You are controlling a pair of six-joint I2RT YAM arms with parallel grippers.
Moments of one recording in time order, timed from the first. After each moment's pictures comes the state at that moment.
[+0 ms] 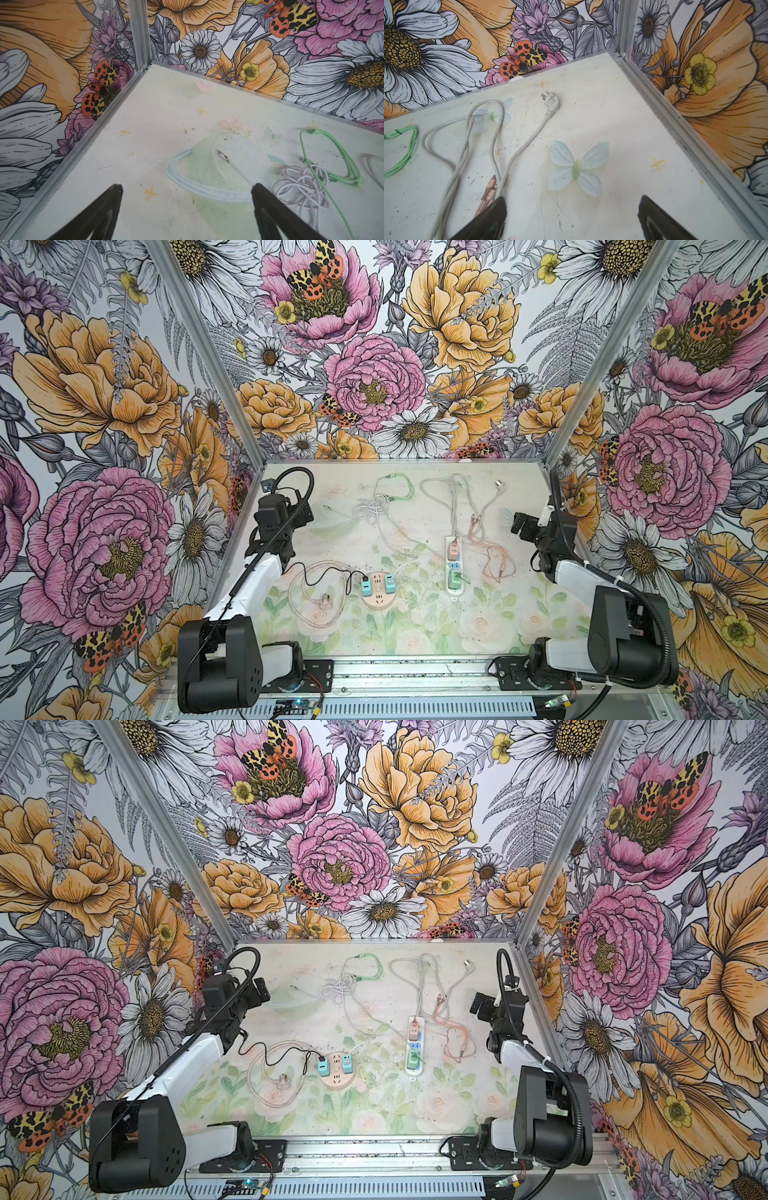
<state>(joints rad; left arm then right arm) 0.06 1.24 0.72 0.07 -0.18 -0.21 -0.19 1.36 0.52 0.35 -0.06 0.17</state>
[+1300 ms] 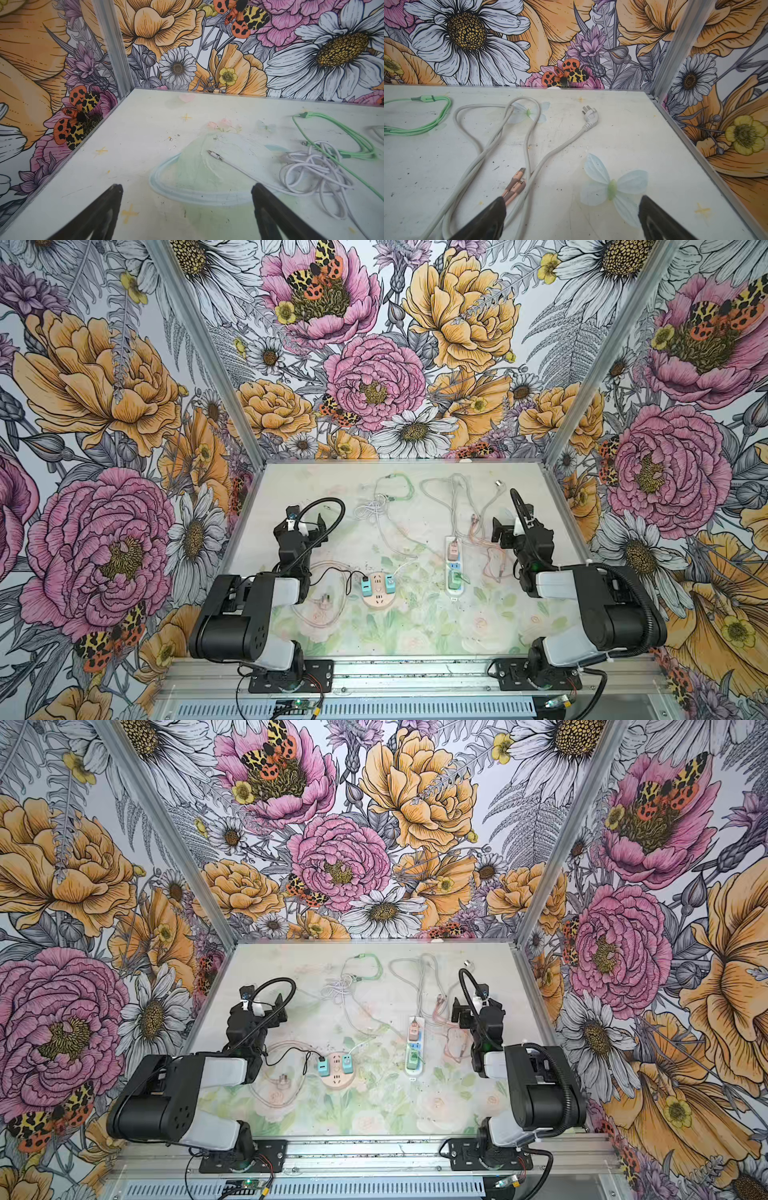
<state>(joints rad) -0.06 1.49 0.33 0.97 -0.20 -0.03 -0.02 1.52 0.36 0.88 -0.01 -0.03</state>
